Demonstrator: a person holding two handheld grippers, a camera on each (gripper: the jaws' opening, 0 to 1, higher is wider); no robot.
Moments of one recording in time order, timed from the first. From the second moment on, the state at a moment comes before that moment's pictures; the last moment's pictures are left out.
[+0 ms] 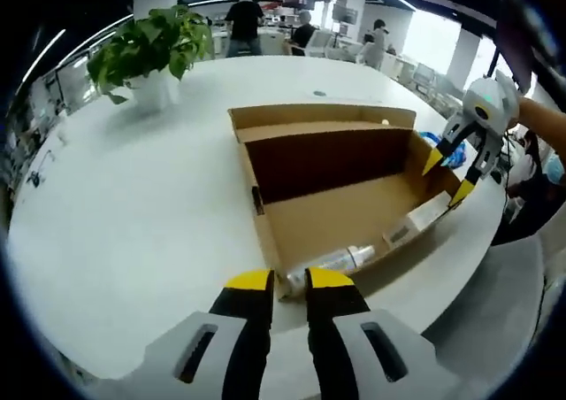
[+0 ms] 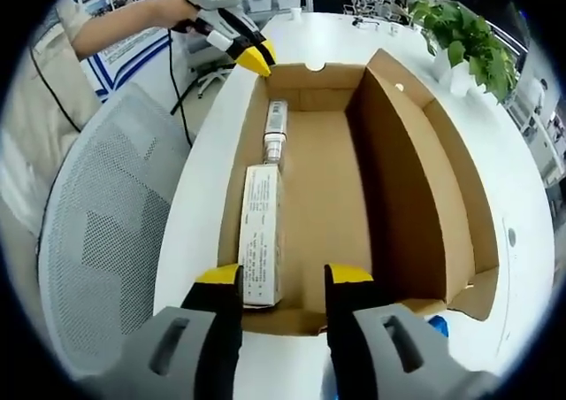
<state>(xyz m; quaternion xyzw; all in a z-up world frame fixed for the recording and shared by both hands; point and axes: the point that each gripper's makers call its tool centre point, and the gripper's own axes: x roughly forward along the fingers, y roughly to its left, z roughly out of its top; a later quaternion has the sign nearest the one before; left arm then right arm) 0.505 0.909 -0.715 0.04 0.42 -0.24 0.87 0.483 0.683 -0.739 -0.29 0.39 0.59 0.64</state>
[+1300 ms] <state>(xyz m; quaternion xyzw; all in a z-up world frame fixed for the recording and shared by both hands) 0.507 0.912 -0.718 0.02 0.43 -0.21 0.88 0.477 0.691 -0.745 -0.30 0.39 0.58 0.65</state>
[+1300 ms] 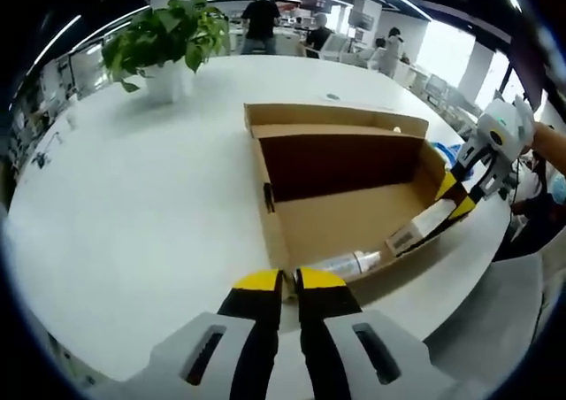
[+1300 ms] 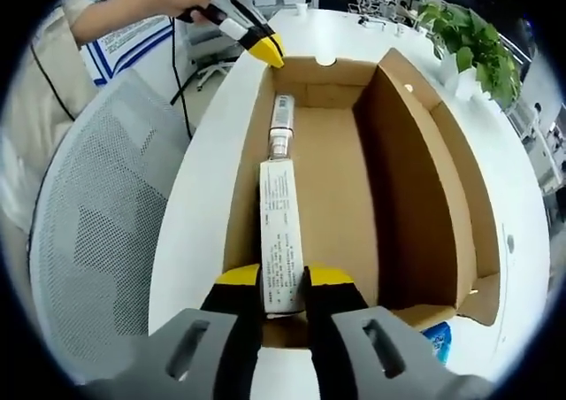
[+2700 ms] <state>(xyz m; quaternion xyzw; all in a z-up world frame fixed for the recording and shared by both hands) 0.510 0.917 -0.719 0.01 0.42 -0.18 0.89 0.503 0.694 -0.650 -0.25 0.31 0.56 0.73</state>
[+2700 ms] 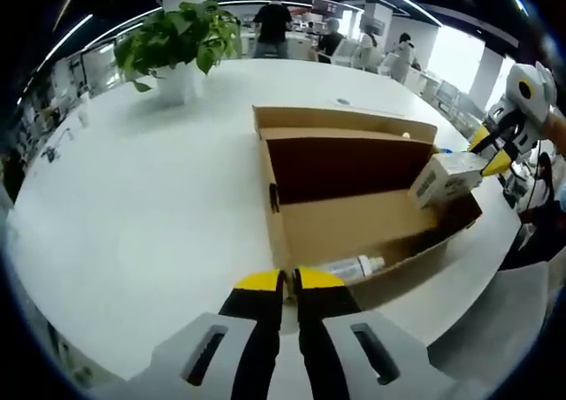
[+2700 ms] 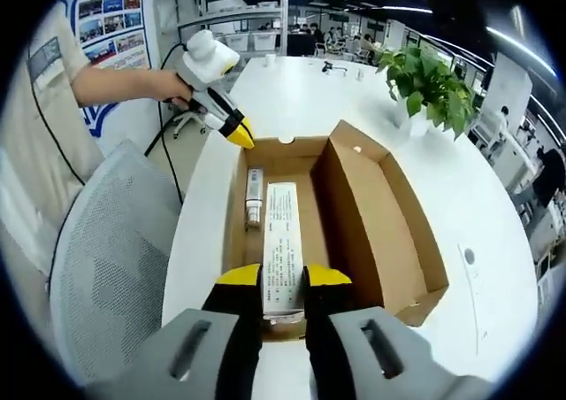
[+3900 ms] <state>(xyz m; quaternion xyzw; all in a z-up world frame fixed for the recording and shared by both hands) 0.512 0.918 -0.723 0.02 0.42 -0.18 0.89 0.530 0.602 -0.571 -0.28 0.27 0.54 0.74</state>
